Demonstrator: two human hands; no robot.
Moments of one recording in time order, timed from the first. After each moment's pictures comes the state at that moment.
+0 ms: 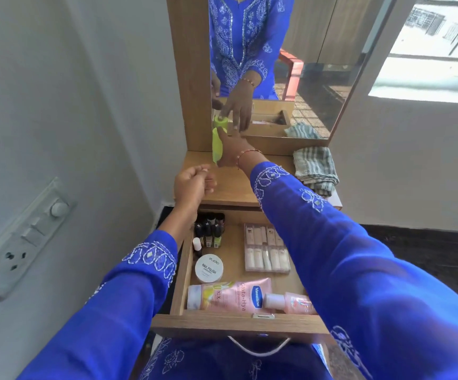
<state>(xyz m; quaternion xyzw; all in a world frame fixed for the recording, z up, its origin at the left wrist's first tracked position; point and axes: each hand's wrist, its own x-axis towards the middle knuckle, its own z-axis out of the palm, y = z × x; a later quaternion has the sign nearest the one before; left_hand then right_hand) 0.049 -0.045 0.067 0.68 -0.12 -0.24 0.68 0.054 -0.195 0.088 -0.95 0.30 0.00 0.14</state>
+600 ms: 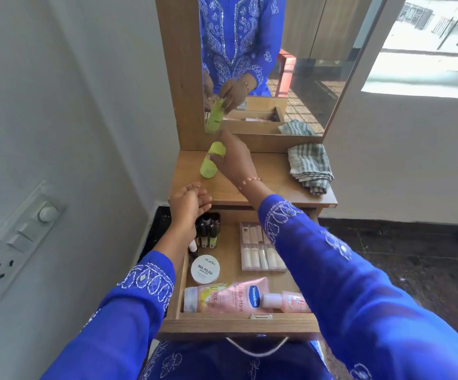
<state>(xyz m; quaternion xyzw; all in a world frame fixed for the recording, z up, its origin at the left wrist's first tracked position) 0.036 -0.038 0.045 0.63 -0.03 -0.29 0.72 0.012 -0.160 0.081 -0.88 0.26 -0.28 0.29</state>
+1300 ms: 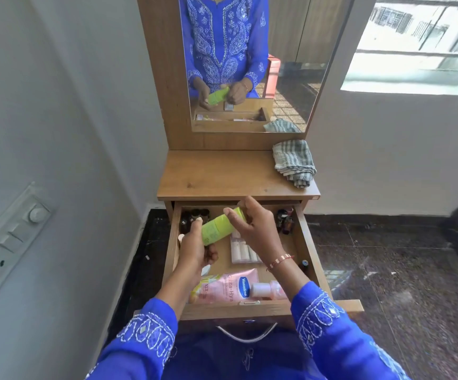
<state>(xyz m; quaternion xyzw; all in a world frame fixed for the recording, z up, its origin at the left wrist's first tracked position) -0.037 0.003 0.014 0.66 -0.02 -0.41 0.63 -0.122 -0.094 0.026 -0.81 0.31 -0.29 0.41</state>
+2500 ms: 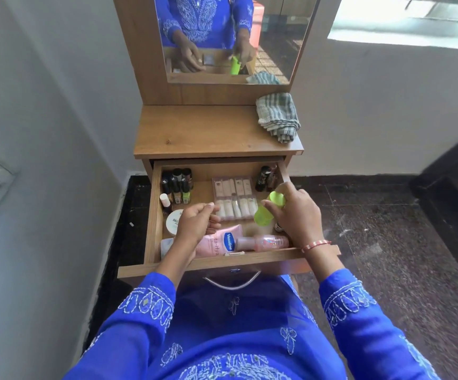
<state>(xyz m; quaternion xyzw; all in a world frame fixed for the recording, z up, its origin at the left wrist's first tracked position) -0.066 0.012 -0.025 0.70 -0.17 -0.40 0.56 -0.224 -0.107 -0.001 -0.85 0.48 -0.18 0.13</state>
